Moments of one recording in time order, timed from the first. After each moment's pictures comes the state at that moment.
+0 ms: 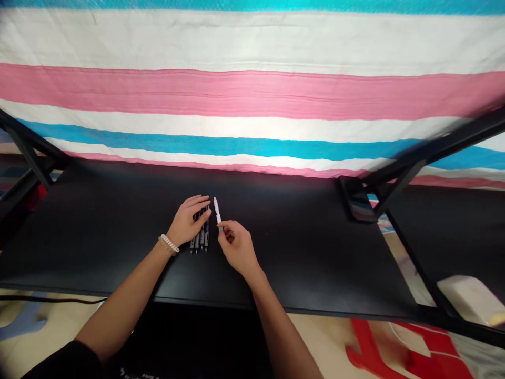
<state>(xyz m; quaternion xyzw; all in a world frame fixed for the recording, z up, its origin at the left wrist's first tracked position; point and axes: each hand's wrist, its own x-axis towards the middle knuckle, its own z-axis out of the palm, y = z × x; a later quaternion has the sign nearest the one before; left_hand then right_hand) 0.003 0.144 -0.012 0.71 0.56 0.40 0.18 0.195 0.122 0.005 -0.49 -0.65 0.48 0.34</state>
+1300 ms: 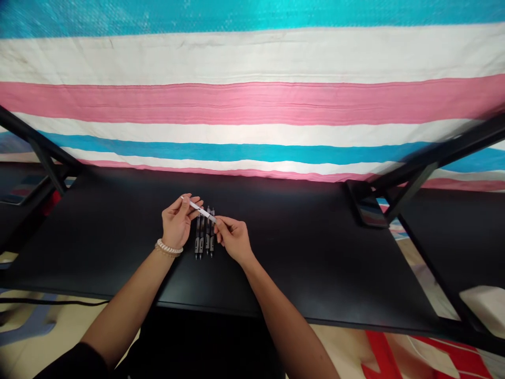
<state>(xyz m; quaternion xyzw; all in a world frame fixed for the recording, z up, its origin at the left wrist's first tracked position) 0.010 0.143 0.017 0.20 0.44 0.73 0.48 0.166 0.150 -0.007 -0.40 -0.53 0.62 0.42</state>
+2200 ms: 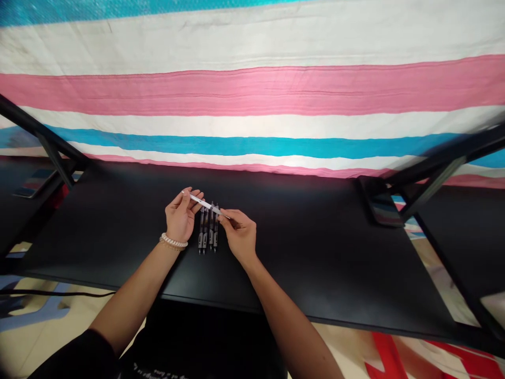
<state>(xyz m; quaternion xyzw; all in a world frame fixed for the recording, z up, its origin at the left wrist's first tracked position) 0.011 0.147 0.013 0.16 0.42 0.76 0.47 0.160 0.145 -0.011 -0.43 -0.54 0.48 0.54</state>
